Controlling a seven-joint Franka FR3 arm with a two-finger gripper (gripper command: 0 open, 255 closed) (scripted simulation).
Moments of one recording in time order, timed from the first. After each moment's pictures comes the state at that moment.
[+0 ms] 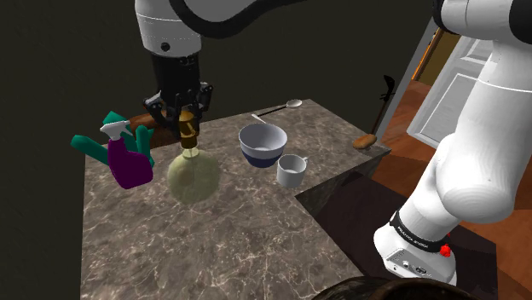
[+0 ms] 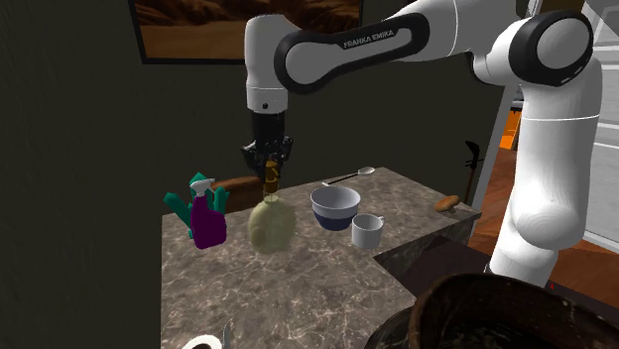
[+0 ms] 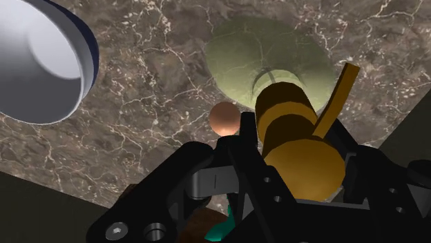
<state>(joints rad) 0.15 0.16 0.53 -1.67 -0.13 1.86 0.67</state>
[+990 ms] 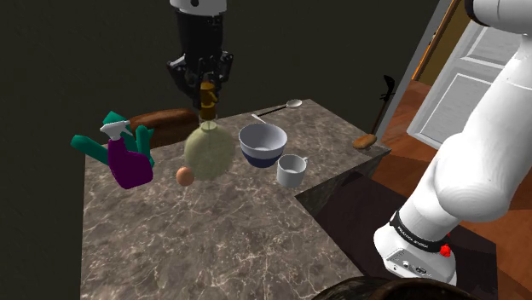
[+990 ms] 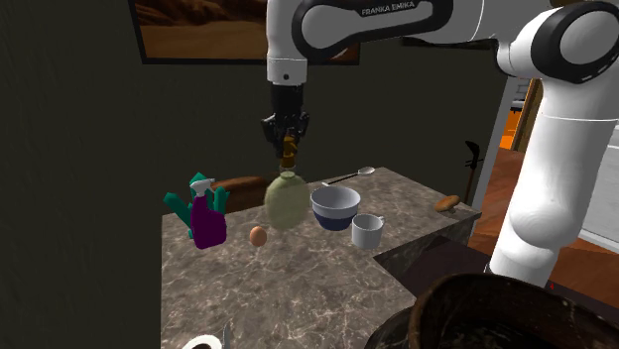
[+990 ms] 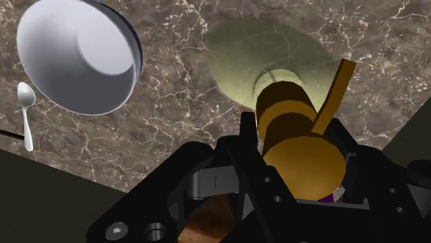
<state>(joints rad) 0.09 0.03 0.49 -1.68 -0.06 1.76 0.55</state>
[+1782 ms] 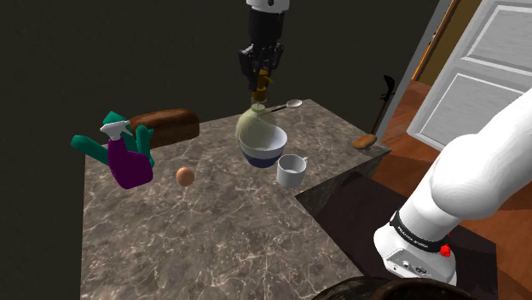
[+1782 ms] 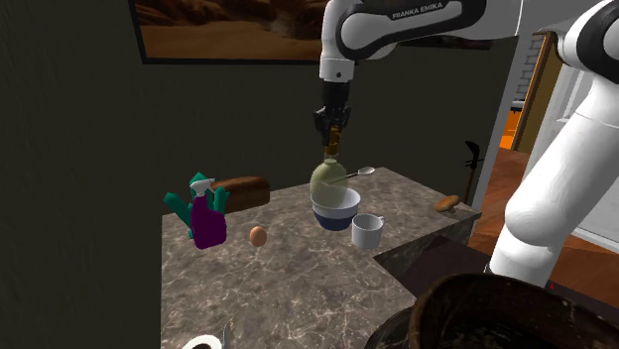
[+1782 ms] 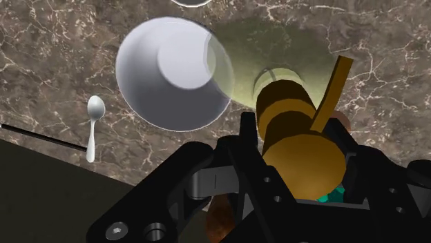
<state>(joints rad) -0.04 -0.23 0.31 -1.96 0.05 1.80 0.22</state>
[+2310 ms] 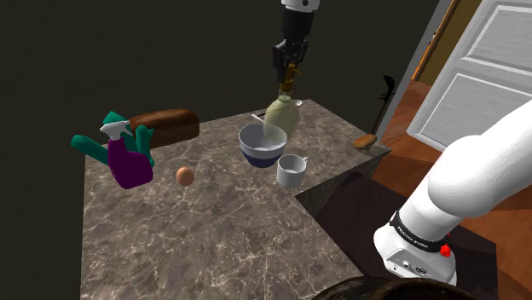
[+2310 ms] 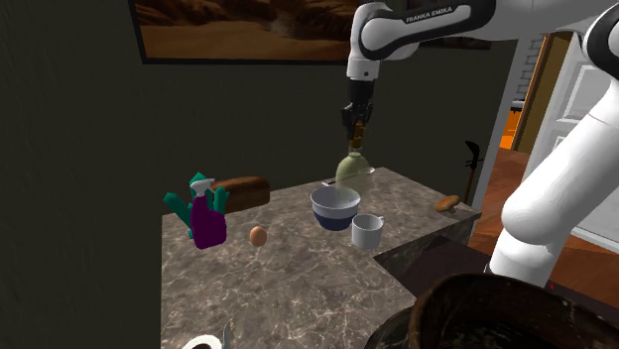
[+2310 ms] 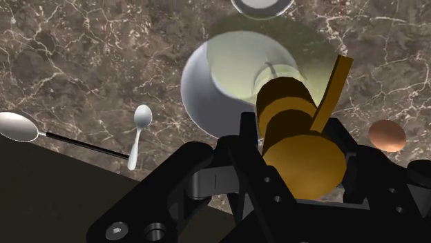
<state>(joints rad) -0.11 -0.32 0.18 -2.05 0.05 1.80 0.01</state>
